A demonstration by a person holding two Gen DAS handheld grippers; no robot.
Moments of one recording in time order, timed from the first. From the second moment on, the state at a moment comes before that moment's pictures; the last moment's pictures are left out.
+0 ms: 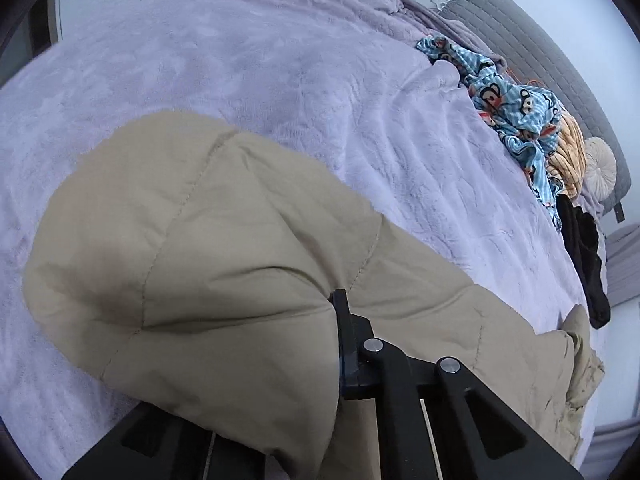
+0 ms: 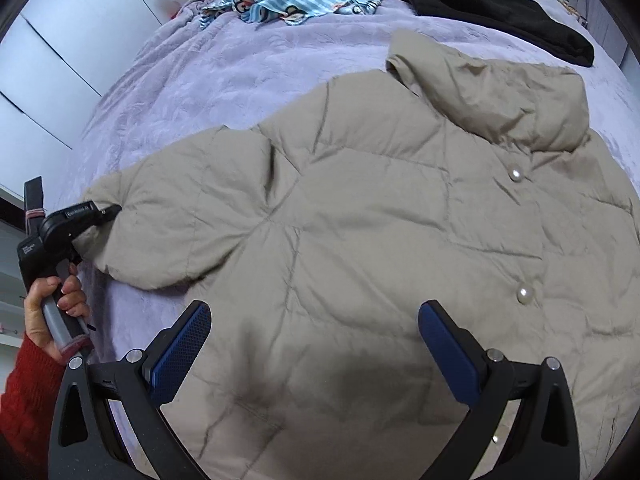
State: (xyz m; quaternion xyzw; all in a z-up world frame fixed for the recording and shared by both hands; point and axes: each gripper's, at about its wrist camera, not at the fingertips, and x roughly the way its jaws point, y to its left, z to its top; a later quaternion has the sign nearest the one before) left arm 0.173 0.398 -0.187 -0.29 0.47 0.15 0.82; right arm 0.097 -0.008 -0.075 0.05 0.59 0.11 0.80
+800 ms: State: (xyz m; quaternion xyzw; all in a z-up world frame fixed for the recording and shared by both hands) left arm 0.172 0.096 -0.014 -0.02 0.38 -0.14 0.92; right arm 0.120 -0.024 -0.136 0.27 0.60 0.21 0.72
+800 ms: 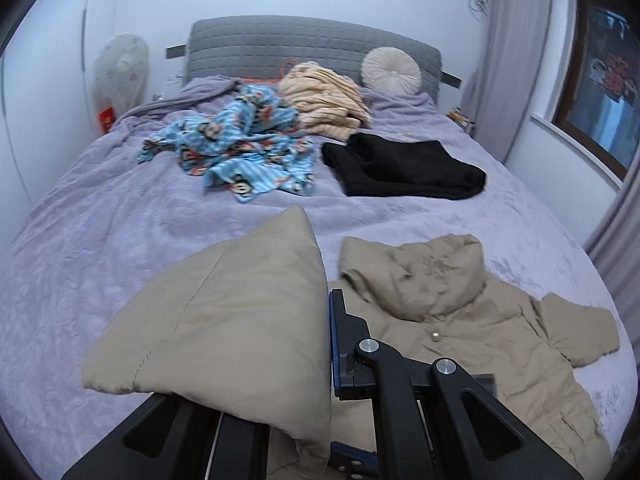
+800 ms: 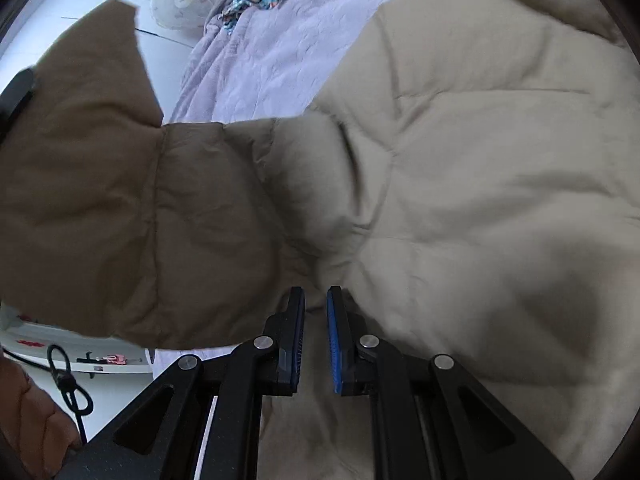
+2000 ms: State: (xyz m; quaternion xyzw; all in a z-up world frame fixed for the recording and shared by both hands) left arm 0.157 0.214 -0.134 -0.21 0.54 -0.02 0.82; right arm 0.088 -0.085 -0.030 -0.09 0.50 0.11 0.86
